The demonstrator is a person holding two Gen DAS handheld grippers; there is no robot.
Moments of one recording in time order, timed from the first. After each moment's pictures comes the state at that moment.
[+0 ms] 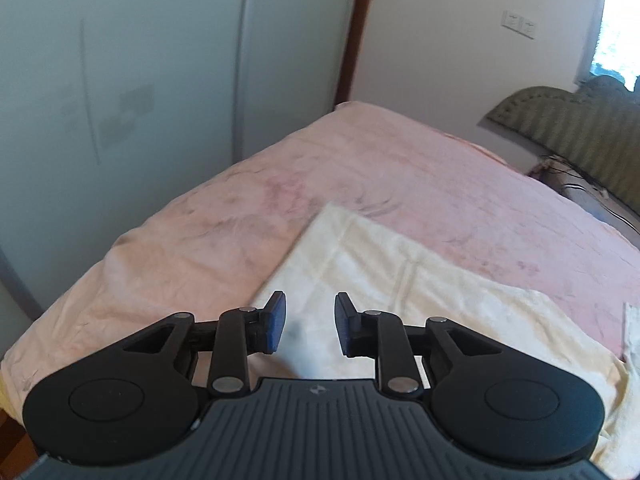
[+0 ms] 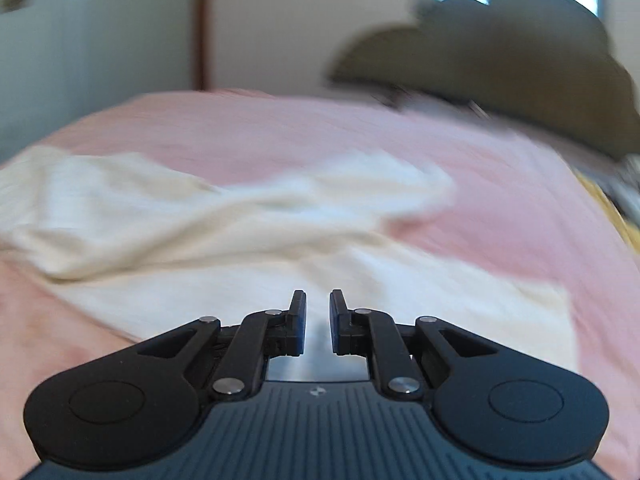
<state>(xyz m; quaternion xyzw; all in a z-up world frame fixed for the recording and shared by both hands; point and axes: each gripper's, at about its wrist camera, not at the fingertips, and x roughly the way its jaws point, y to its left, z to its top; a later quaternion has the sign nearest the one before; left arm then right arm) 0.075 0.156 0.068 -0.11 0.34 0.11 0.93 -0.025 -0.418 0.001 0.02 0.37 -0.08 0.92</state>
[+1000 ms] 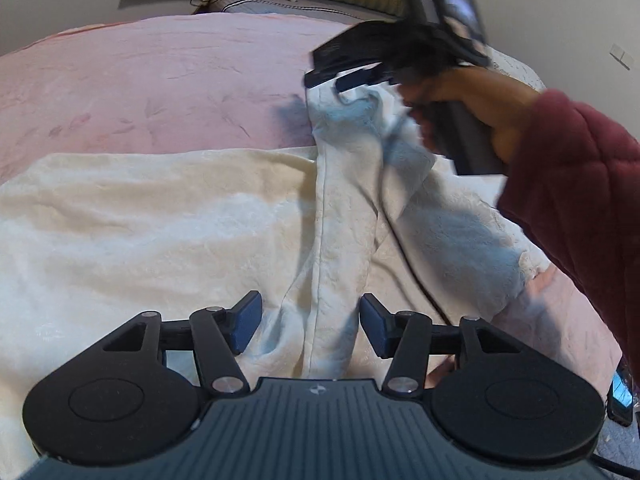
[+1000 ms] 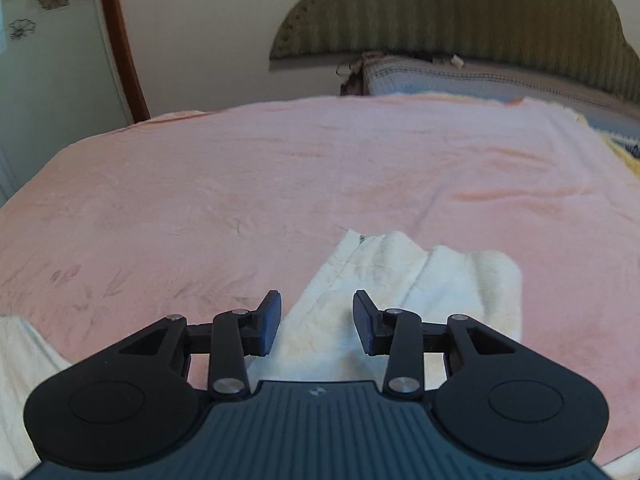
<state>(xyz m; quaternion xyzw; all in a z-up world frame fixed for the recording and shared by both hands) 0.116 -0.142 -0.039 0.05 0.44 -0.35 0.83 0.234 -0.402 0.015 0.11 0.40 -0.09 0.91</state>
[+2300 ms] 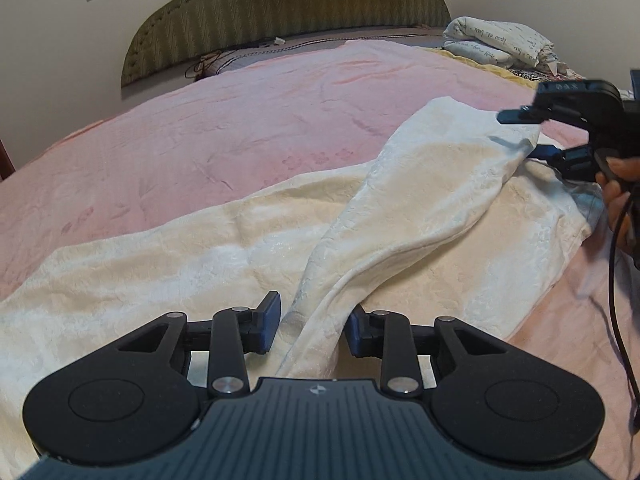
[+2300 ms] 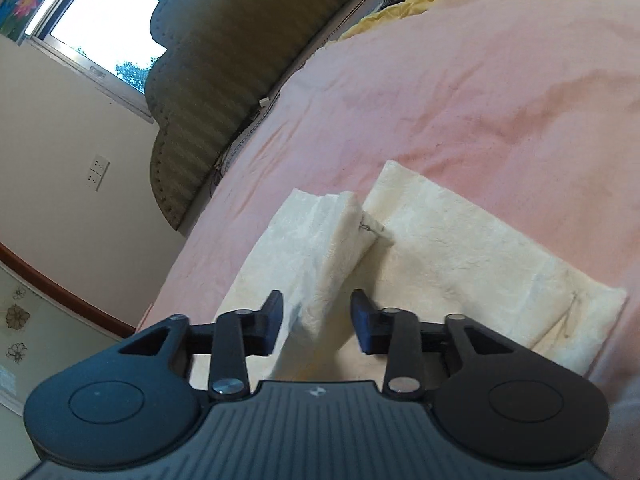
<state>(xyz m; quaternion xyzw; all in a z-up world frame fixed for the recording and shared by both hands) 0.079 -0.198 -0.048 0.19 0.33 -0.30 0.88 -0.036 -0.534 -0.039 0.49 0.17 -0.19 0.83</state>
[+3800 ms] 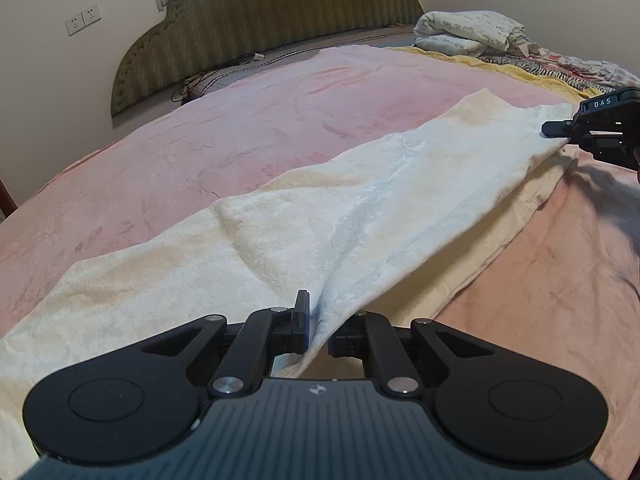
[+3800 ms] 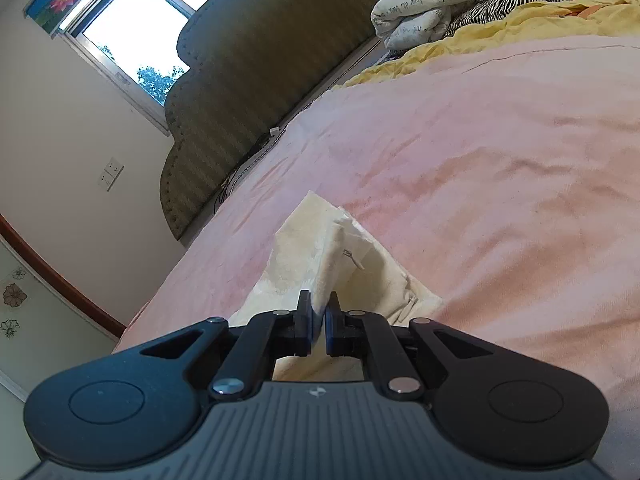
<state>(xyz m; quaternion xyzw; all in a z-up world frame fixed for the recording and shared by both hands) 0.035 -0.194 -0.034 0.23 0.30 -0.32 0.87 -0.129 -0.527 -0.024 0.43 0.15 -0.21 0.86</state>
